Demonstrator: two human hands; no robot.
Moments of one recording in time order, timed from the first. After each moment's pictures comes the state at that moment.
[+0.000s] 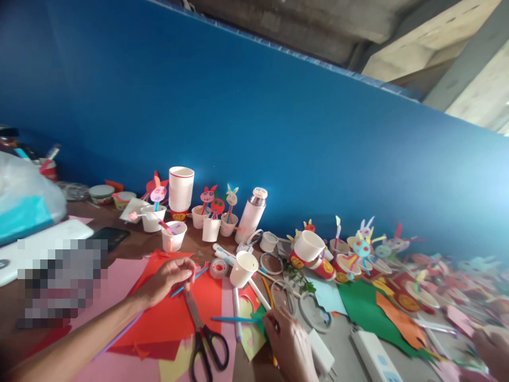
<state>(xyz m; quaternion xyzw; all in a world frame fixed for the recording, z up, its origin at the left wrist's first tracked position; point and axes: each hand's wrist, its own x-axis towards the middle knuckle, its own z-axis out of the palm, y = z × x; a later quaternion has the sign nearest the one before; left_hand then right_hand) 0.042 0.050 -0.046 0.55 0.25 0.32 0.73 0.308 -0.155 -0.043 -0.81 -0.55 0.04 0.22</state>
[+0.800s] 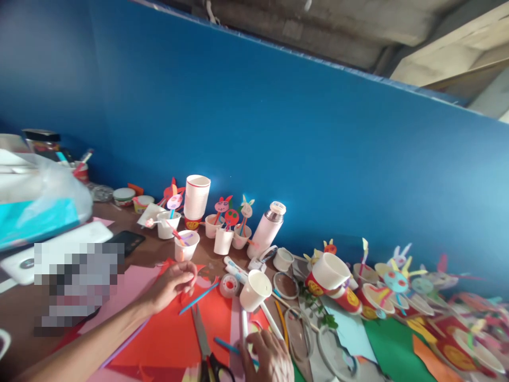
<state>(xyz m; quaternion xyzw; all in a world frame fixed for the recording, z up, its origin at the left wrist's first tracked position) 0.033 0.070 -0.047 0.46 0.24 0.40 0.75 0.271 -0.120 -0.076 -0.69 -0.68 -0.12 0.21</state>
